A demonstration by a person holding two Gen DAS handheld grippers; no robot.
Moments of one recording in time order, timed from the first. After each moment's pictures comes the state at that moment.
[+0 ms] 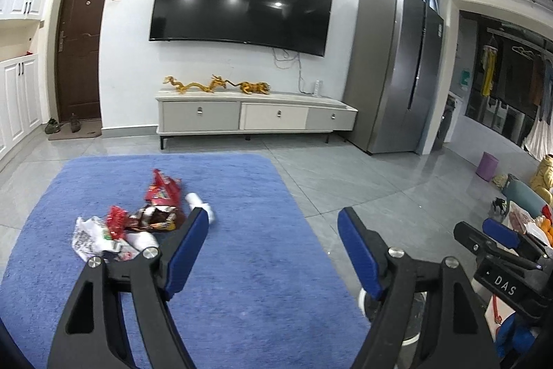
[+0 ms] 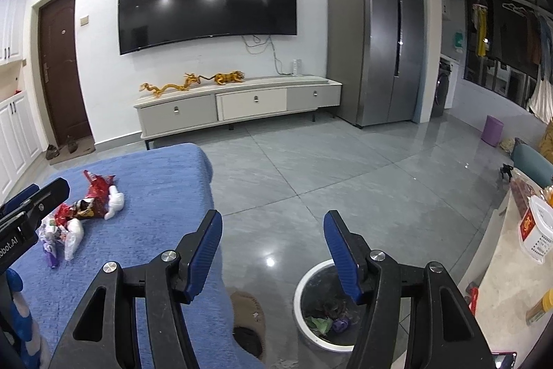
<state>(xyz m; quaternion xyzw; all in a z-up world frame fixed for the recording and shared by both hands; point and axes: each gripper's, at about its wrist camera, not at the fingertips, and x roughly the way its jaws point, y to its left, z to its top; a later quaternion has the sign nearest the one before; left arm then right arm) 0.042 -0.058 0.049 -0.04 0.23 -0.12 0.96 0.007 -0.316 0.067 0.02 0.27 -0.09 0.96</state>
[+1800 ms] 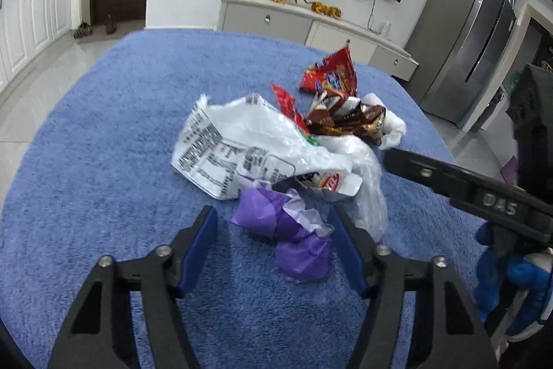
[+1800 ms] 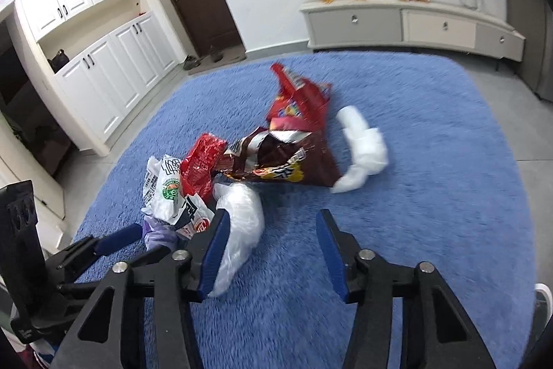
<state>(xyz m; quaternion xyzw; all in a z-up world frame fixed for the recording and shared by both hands) 0.122 0.143 -0.097 -0.11 0.41 -0.06 0.90 0.187 -0.090 -0.044 0.04 0.43 0.27 0.86</state>
